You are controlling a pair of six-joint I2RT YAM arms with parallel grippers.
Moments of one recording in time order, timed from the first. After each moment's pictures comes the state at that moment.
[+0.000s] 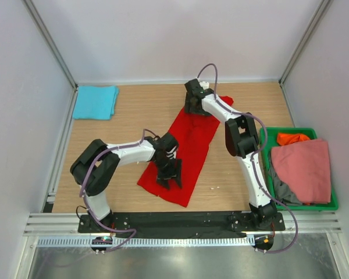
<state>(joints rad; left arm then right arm) -0.77 1.79 1.04 -0.66 0.42 -0.69 0.43 2.45 2.11 -0.71 0.34 0.54</state>
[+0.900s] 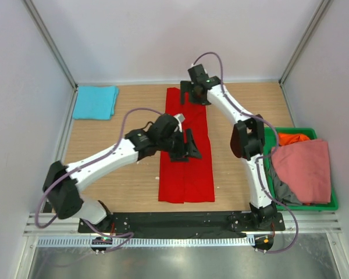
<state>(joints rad) -0.87 1.51 1.21 -0.46 0.28 -0.98 0.44 2.38 2.26 -0.79 0.10 0.37</state>
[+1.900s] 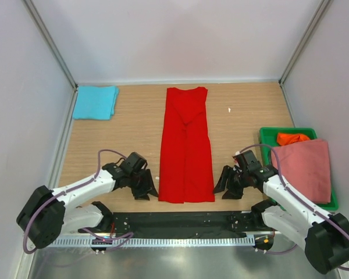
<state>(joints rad) -0.70 1.13 0.50 -0.55 0.27 -1.00 0.39 0.90 0.42 -0.72 -0.41 0.79</state>
